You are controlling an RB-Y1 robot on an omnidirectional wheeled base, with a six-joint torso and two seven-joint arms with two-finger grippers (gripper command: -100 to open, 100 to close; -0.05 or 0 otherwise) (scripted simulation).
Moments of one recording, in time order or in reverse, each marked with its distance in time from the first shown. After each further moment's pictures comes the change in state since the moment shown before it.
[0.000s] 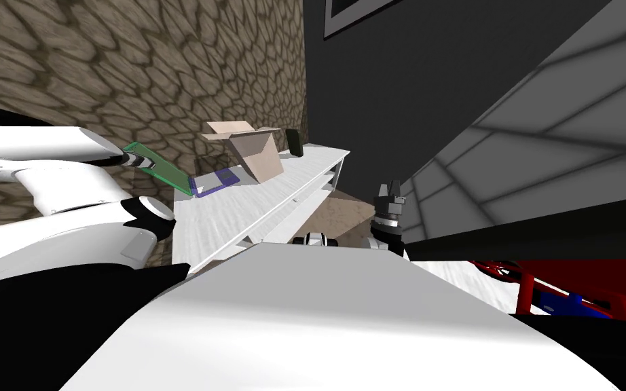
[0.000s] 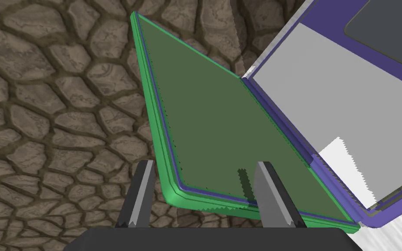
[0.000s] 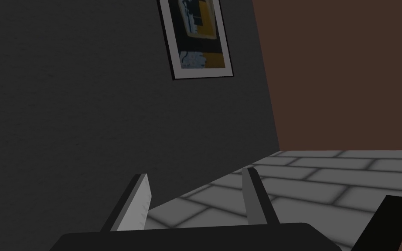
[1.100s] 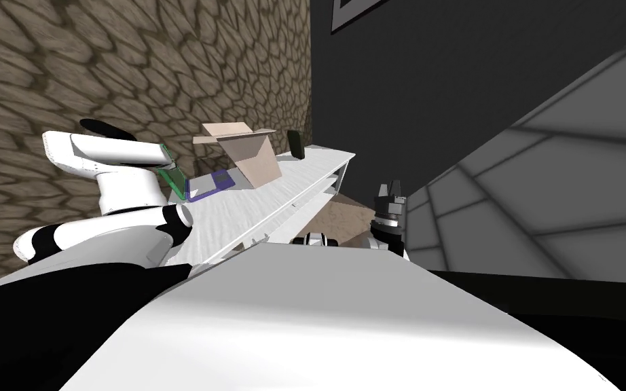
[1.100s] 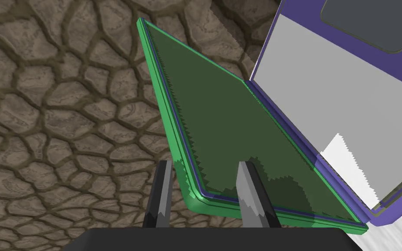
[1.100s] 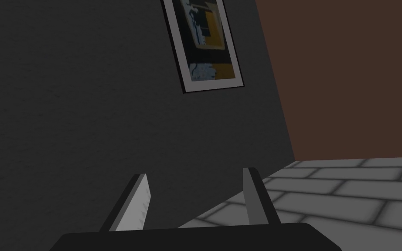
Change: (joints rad) left arm 0.054 -0.099 -0.178 -0.179 -0.179 0.047 -0.064; right arm 0.000 0.000 0.000 0.000 0.000 0.000 0.000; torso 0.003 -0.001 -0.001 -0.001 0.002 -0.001
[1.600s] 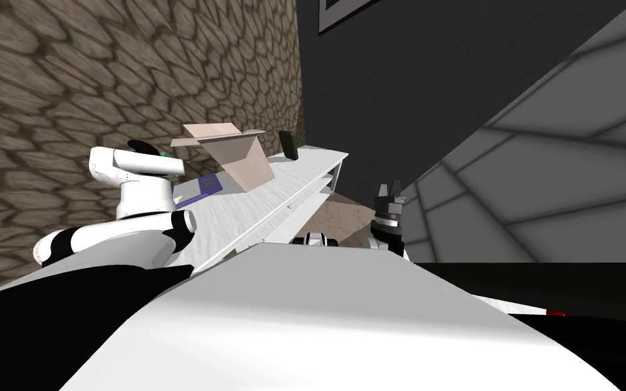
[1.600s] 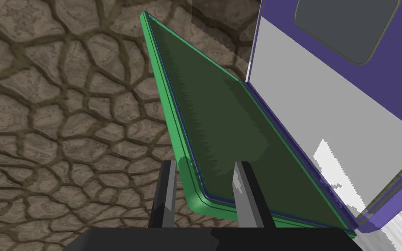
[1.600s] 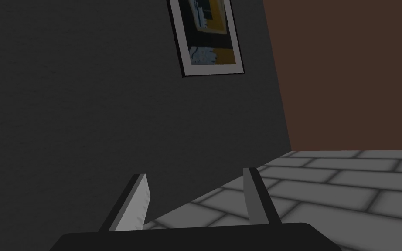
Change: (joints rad) left arm 0.066 -0.031 -0.045 0.021 -0.150 -0.039 0.010; right arm 0.000 0.000 0.000 0.000 0.000 0.000 0.000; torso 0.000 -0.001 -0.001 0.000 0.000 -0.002
